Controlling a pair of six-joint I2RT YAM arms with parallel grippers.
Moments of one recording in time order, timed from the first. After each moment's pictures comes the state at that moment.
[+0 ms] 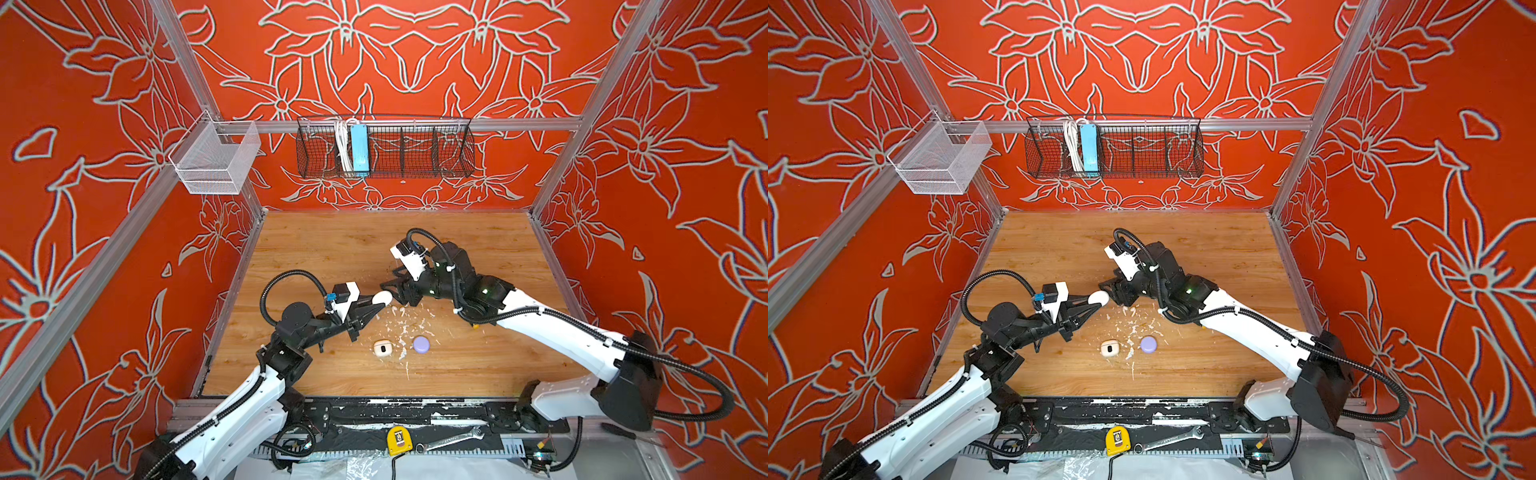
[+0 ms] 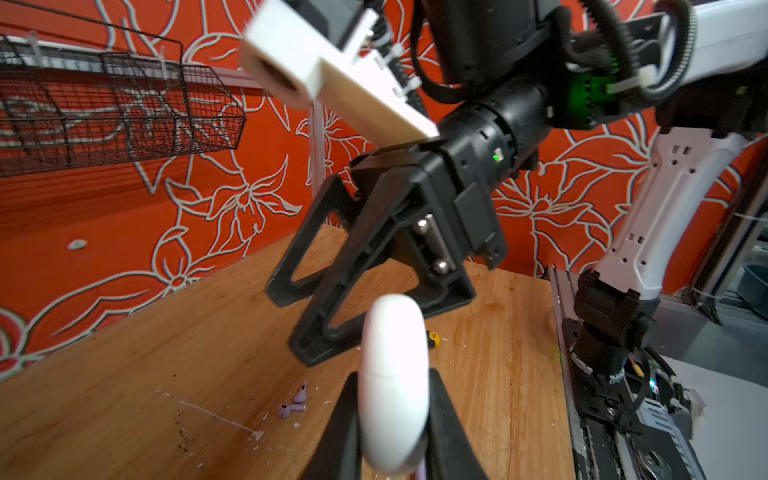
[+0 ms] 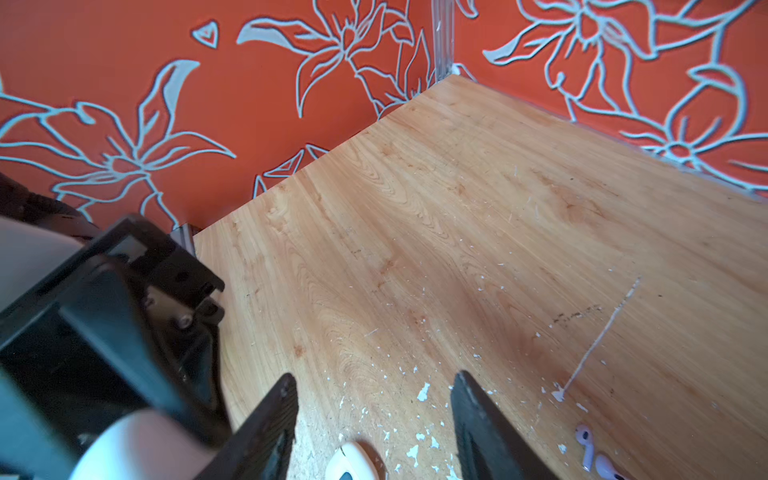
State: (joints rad) left arm -0.46 0.72 0.35 0.44 0.57 -0.07; right arm 0.84 1.35 1.13 -0.21 -0.22 0.15
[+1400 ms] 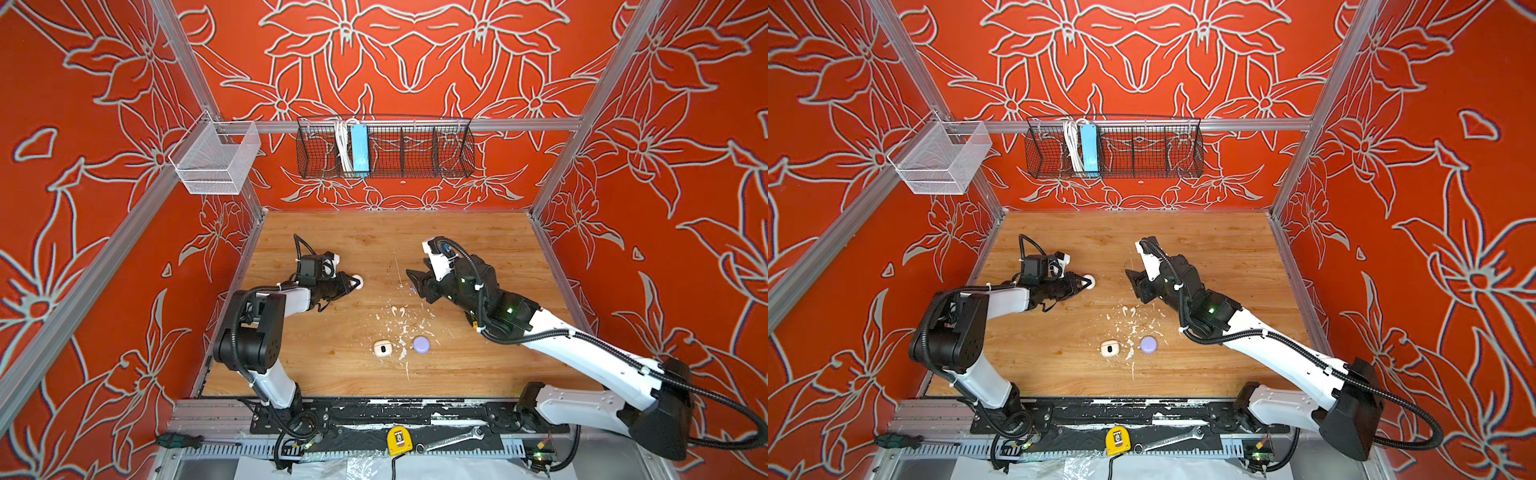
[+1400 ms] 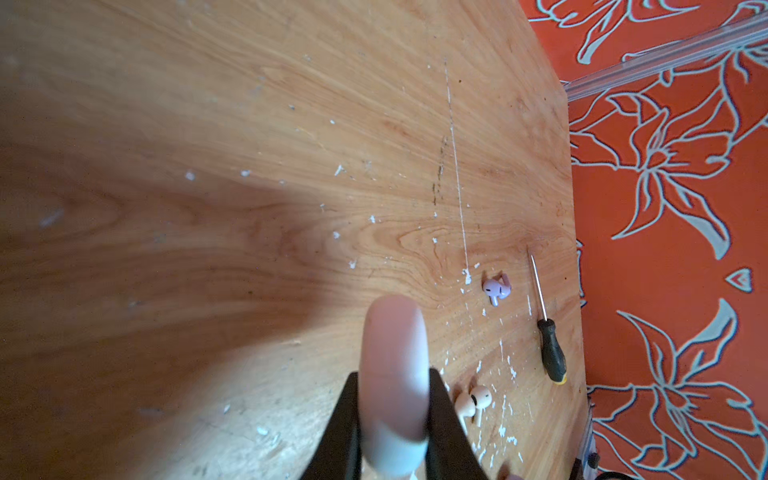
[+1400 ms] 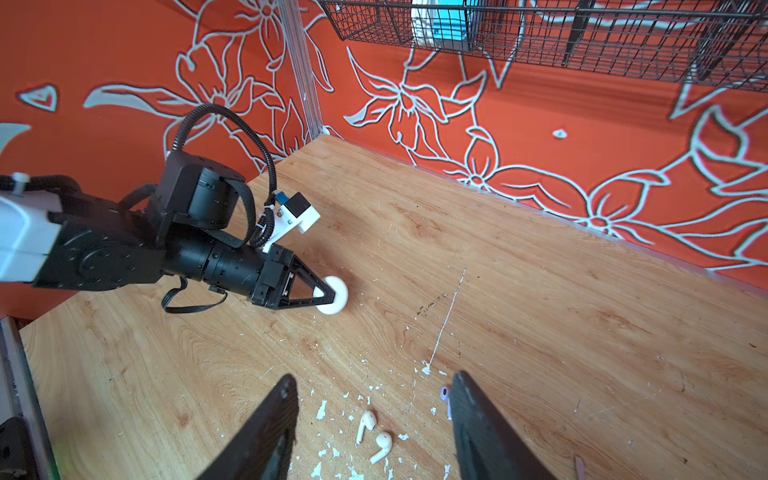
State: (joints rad) left arm -0.03 1.71 0.75 0.16 0.66 -0.57; right arm 0.85 1.16 0.98 -0.14 0.17 0.15
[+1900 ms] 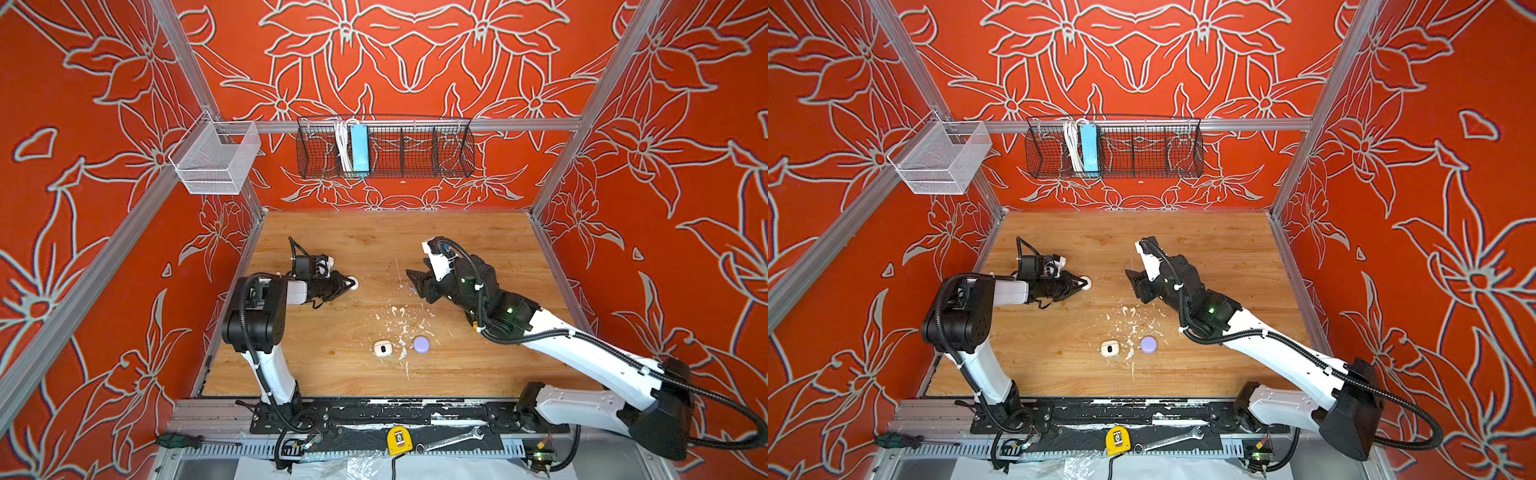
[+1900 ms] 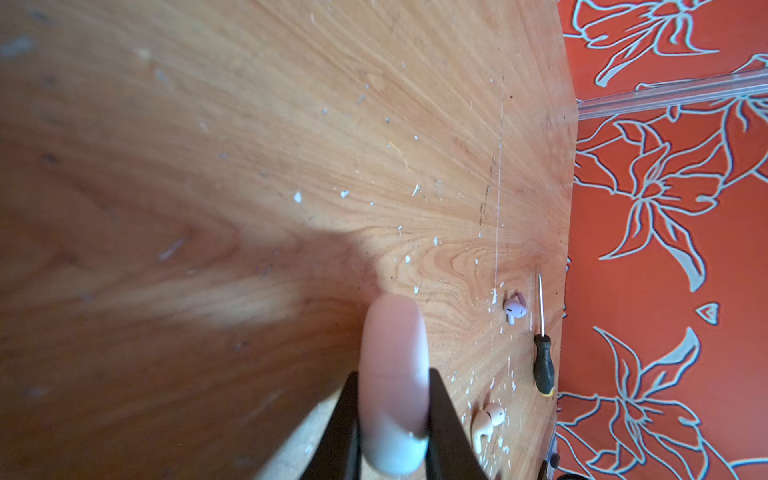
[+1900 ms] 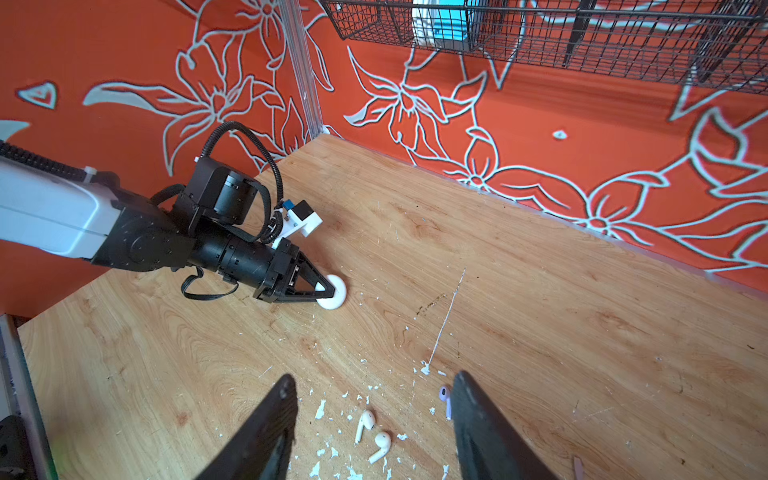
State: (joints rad) left arm 0.03 1.84 0.82 0.13 0.75 -0.58; right arm 0.85 1.16 0.98 -0.14 0.17 0.15
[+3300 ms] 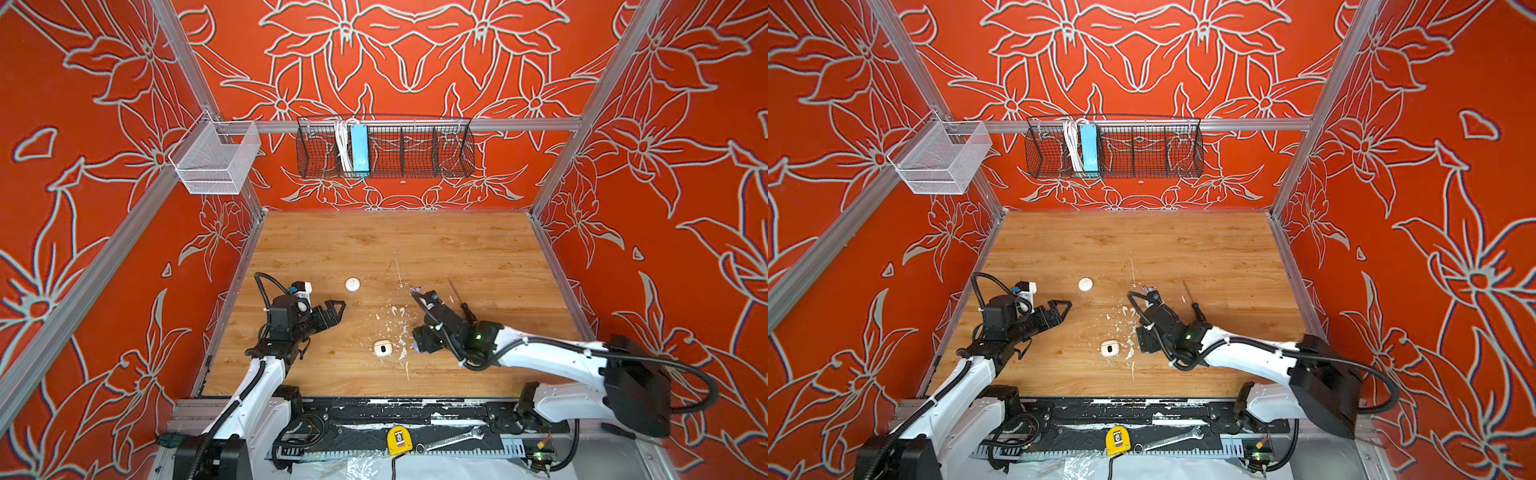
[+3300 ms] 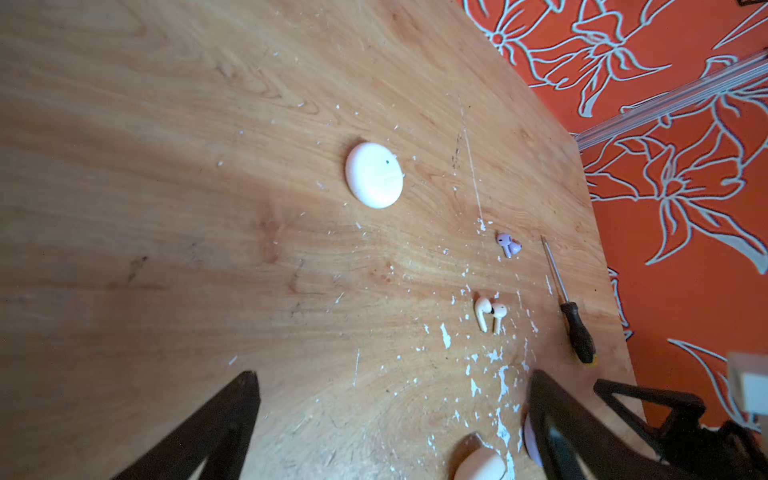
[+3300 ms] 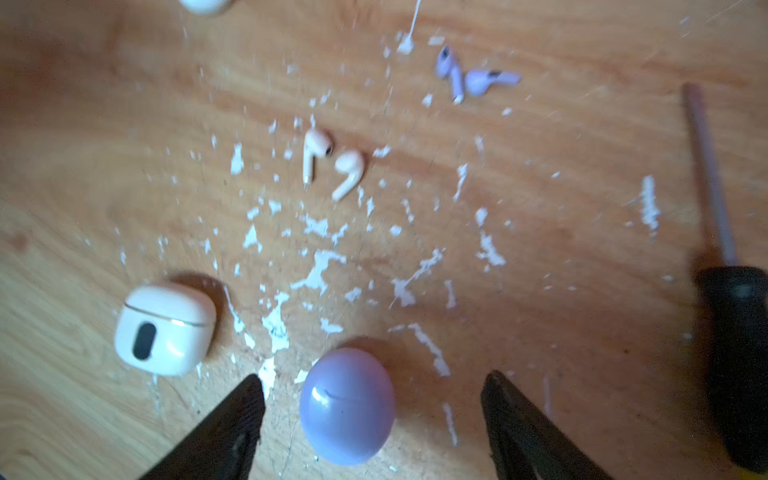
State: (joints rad) left arm 0.02 0.86 0.29 -0.08 0.46 -0.55; right arm 1.02 1.34 0.68 -0.32 0.28 0.58
